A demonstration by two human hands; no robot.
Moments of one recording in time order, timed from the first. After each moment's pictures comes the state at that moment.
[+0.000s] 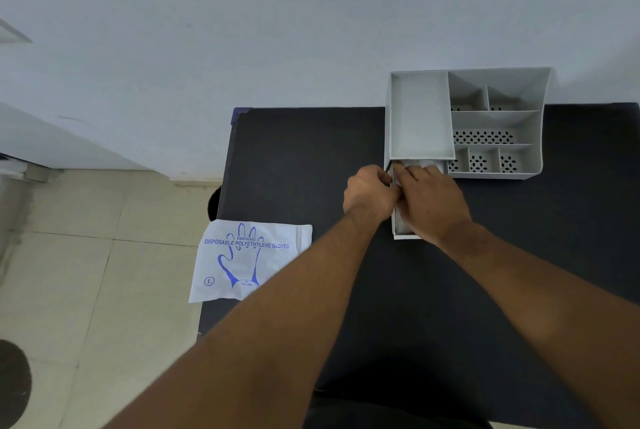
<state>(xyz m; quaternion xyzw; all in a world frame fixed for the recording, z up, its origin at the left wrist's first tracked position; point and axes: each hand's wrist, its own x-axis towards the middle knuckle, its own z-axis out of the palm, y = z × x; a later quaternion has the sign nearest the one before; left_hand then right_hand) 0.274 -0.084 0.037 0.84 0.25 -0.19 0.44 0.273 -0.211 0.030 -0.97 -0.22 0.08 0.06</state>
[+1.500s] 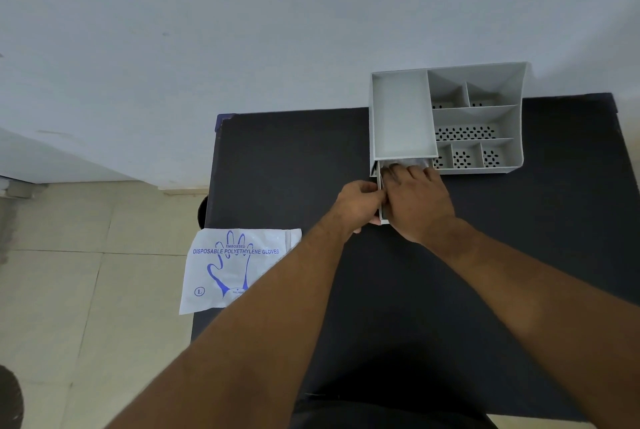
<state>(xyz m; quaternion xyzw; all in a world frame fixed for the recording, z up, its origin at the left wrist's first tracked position) 0.263 -0.080 0.050 0.74 0.25 -0.33 0.54 0.270 -0.208 0.037 -0.97 -0.20 0.13 -0.03</state>
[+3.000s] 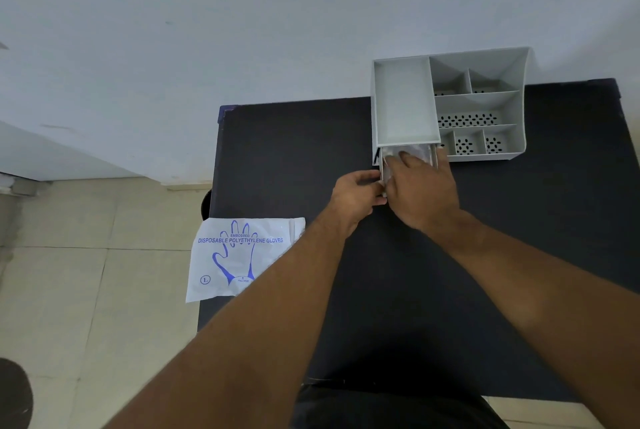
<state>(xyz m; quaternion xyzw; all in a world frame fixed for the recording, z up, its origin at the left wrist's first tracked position) 0.247 -0.076 0.032 0.65 0.30 -0.26 0.65 0.260 -0.208 0.039 -0.98 -0.15 0.10 0.04</state>
